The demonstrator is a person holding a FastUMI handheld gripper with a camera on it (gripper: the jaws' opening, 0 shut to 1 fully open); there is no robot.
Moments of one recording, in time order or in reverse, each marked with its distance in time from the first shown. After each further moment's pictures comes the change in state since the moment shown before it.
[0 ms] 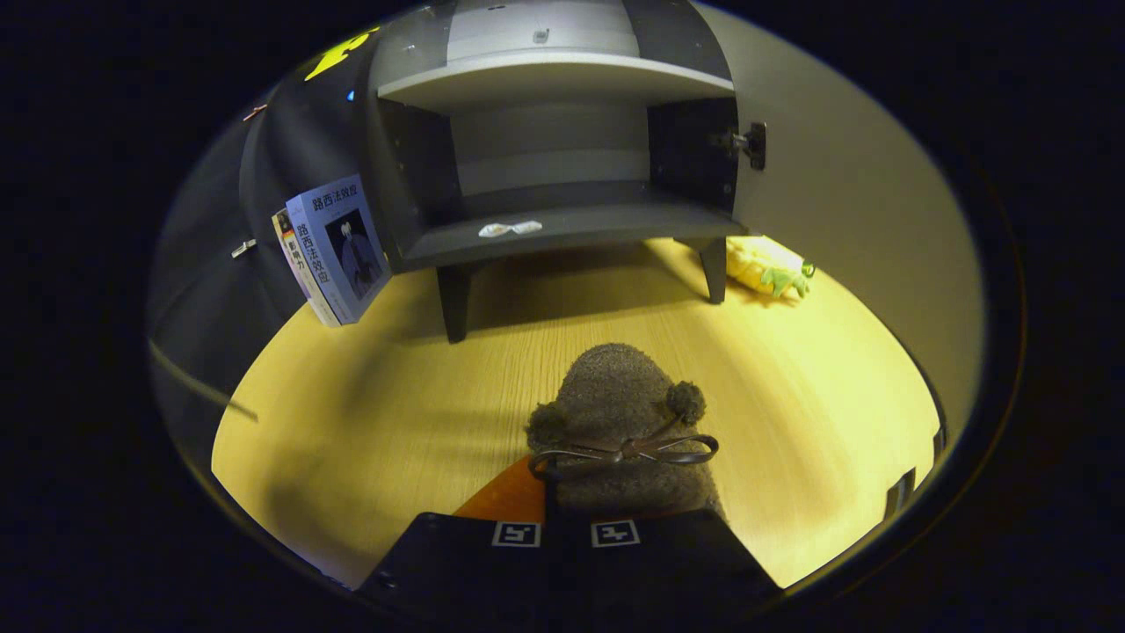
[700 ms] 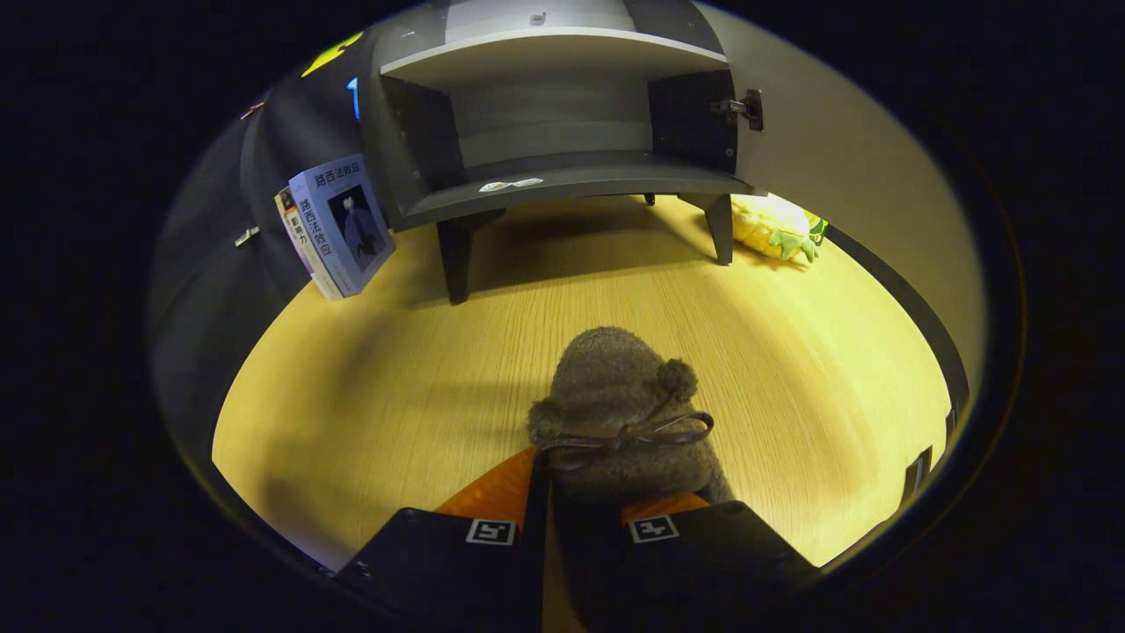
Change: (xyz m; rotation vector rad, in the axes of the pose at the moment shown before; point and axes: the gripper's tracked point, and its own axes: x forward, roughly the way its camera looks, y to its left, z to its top) arm 0.014 -0.001 -0.052 0.041 0.068 0.027
